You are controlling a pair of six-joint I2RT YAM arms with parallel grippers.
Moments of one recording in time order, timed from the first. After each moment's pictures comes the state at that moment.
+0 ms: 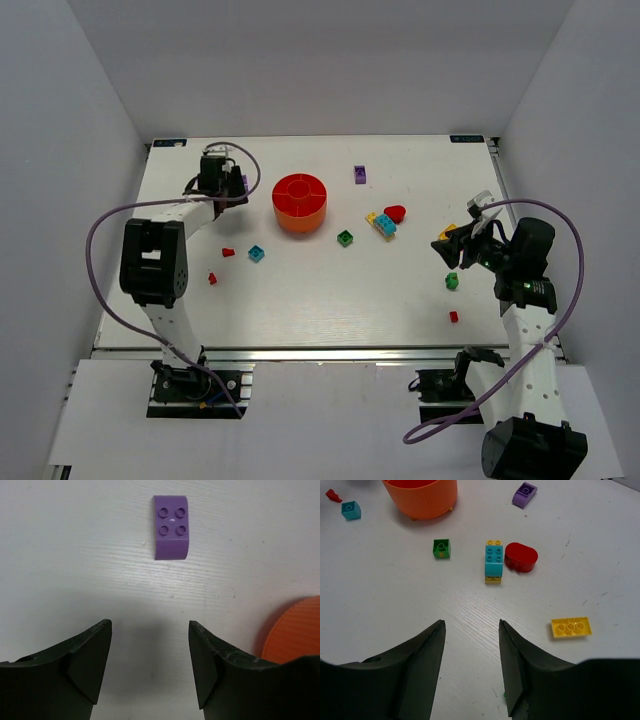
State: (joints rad) left arm -0.10 1.85 1.21 -0.04 -0.12 -0.23; right arm -0.18 0.77 0.69 -0.35 -0.84 -0.32
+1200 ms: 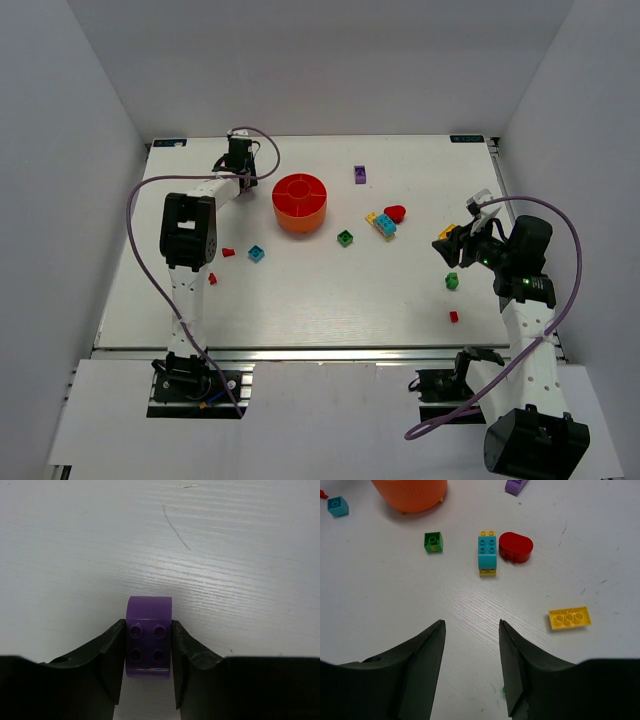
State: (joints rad) left arm -0.17 2.35 1.78 -0.13 -0.30 -0.17; right arm -0.18 0.81 0.69 -0.35 -0.79 -0.31
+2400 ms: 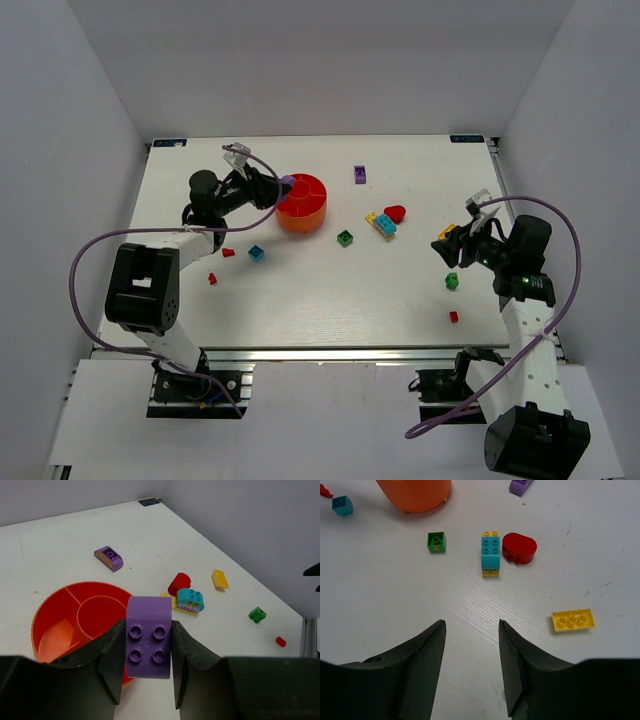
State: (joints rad) left arm -0.16 1.66 0.89 0.77 0.78 -0.38; right arm -0.18 0.82 0.69 -0.34 -0.81 -0.32
